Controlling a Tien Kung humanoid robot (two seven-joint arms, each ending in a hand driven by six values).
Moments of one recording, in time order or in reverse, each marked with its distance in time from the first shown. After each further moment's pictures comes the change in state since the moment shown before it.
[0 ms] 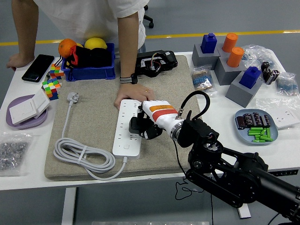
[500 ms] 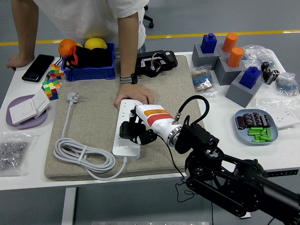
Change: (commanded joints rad) left arm 0.003 0.001 -0.017 0.000 0.014 0.001 0.005; right arm -0.058 -0.013 0.029 0.105 0.023 -0.004 0.012
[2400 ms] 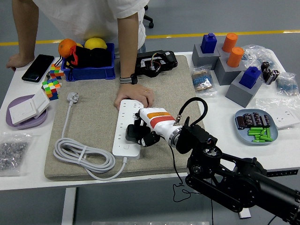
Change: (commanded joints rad) left arm -0.006 -0.002 -0.001 0.000 -0.002 -0.001 0.001; right arm 0.038 0.013 -0.057 -0.119 0.017 -0.008 0.015
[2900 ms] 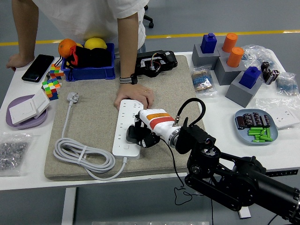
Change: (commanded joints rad) left arm -0.001 0.000 0.001 0.000 0.001 0.000 0.001; right arm 0.029 0.000 -0.035 -0.028 0.002 -0.004 0.008
